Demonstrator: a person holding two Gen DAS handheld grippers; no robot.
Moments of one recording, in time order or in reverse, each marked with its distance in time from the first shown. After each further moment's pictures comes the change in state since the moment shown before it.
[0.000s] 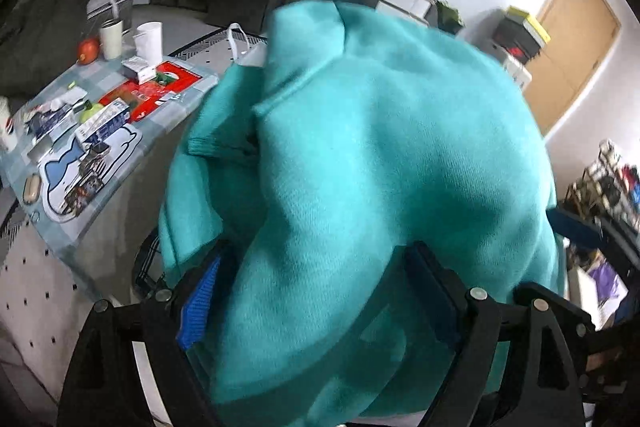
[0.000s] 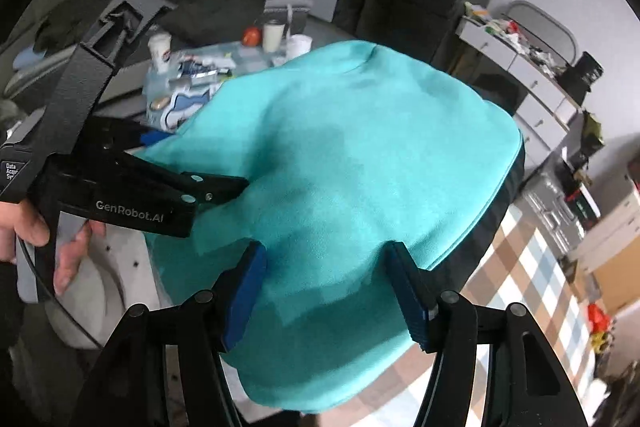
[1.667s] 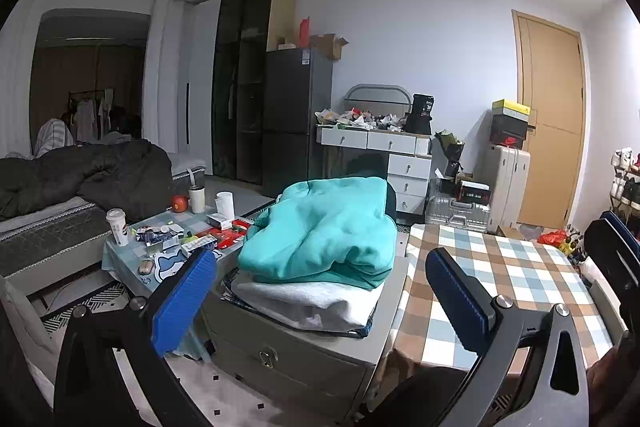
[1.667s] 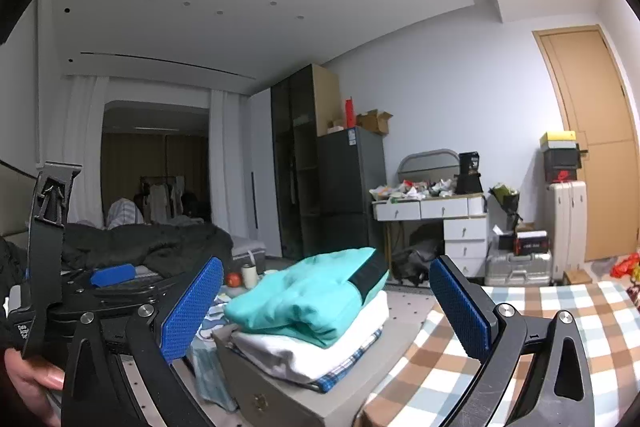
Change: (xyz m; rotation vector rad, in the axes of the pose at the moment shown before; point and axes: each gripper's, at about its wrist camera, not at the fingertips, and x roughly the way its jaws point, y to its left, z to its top) left arm -0.210 -0.155 -0.198 0.185 -0.659 0.250; right arm -0.286 0.040 -0.222 0.393 -0.882 -0.138
